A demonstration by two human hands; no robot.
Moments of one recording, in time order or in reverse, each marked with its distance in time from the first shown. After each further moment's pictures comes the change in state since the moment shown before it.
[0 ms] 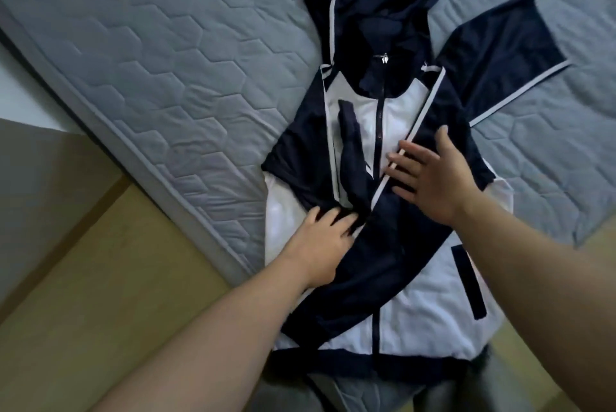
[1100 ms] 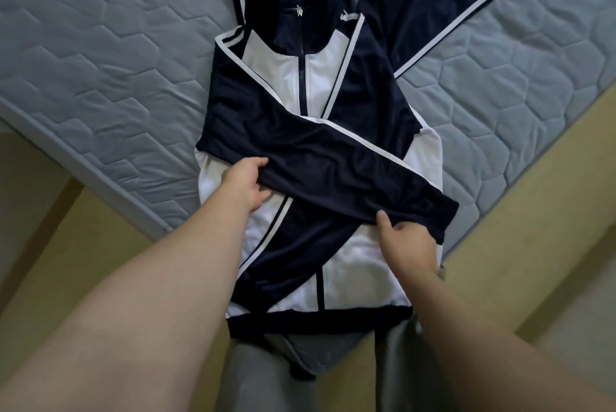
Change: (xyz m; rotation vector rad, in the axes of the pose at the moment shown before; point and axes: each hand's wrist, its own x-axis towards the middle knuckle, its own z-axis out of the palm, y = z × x) left_hand 0.076 -0.006 -0.019 -2.121 0.356 -1.293; right_hand -0.087 0.135 -0.093 -0.715 0.640 0.078
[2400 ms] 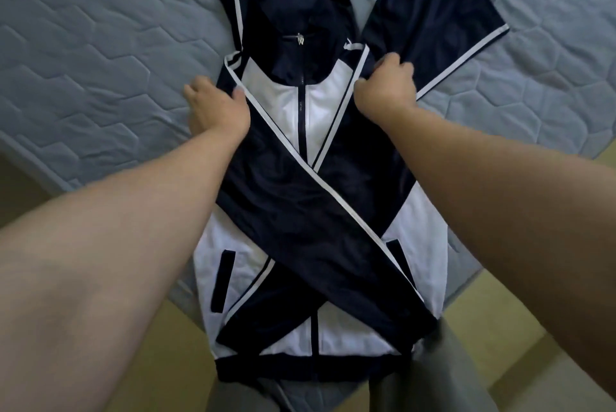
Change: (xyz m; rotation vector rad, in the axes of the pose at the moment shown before) left_hand 0.030 0.131 0.068 0.956 0.604 0.843; right_hand 0.128 -0.268 -0.030 -0.104 0.086 -0.458
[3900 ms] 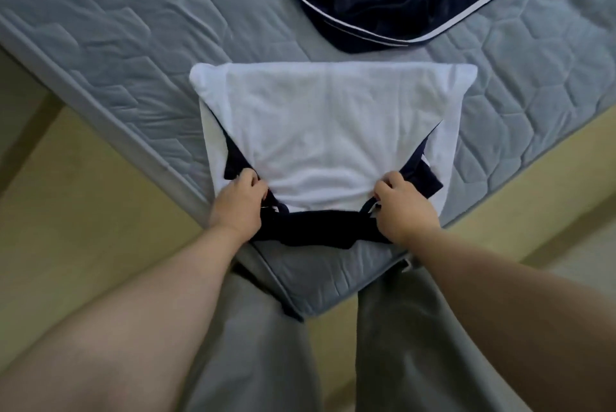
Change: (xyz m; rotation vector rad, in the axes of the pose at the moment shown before) left_hand -0.197 -0.222 -0.019 0.444 -0.683 0.536; right_hand -0.217 0.188 0.045 -0.730 -0.489 -0.323
